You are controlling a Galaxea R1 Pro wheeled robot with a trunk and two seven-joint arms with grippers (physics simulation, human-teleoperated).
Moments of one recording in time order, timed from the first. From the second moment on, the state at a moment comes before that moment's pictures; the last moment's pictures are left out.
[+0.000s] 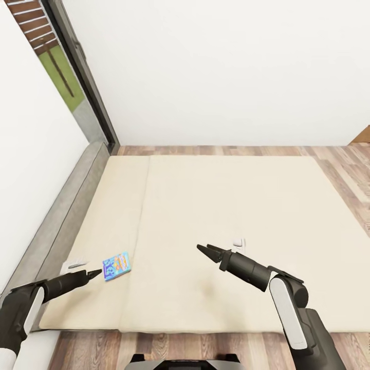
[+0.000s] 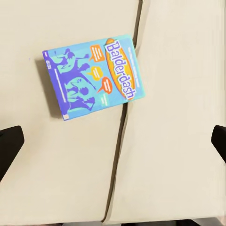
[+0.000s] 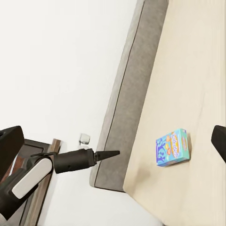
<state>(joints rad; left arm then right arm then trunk) -0.49 0.28 0.35 -0.95 0.05 0.60 -0.62 -0.34 0.03 -0.03 -1.58 -0.53 0.78 0.72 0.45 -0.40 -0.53</state>
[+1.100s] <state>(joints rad) -0.49 0.28 0.35 -0.95 0.05 0.61 -0.62 -0.34 0.03 -0.03 -1.57 -0.53 0.76 0.72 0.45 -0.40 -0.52</state>
